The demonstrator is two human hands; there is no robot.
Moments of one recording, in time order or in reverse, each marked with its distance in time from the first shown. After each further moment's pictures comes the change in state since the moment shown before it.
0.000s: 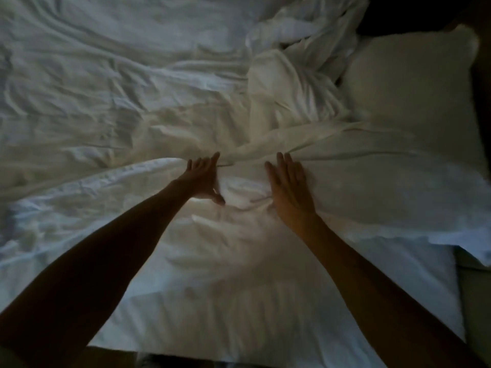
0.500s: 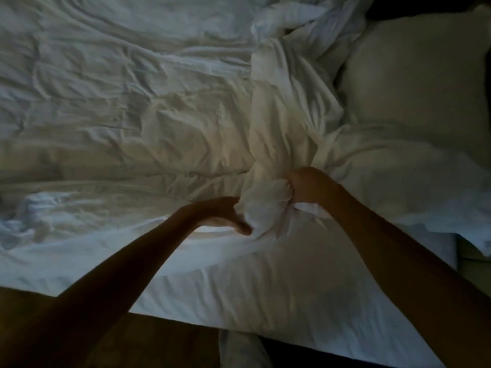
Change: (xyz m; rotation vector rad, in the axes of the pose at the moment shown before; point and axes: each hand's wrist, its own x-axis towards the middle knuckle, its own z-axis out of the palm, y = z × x) left_hand -0.106 0.079 0.048 -0.527 -0.380 0.029; right_hand -0.028 0.070 -0.003 0.177 -0.196 -0.244
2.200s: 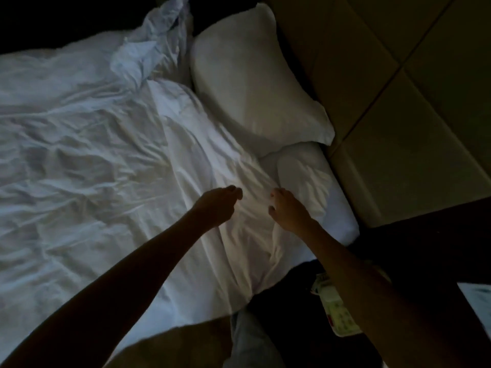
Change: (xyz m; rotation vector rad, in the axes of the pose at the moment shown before) left_hand -0.041 0.172 0.280 0.928 0.324 0.403; right_hand -0.365 0.014 0.125 0.593 0.204 0.660
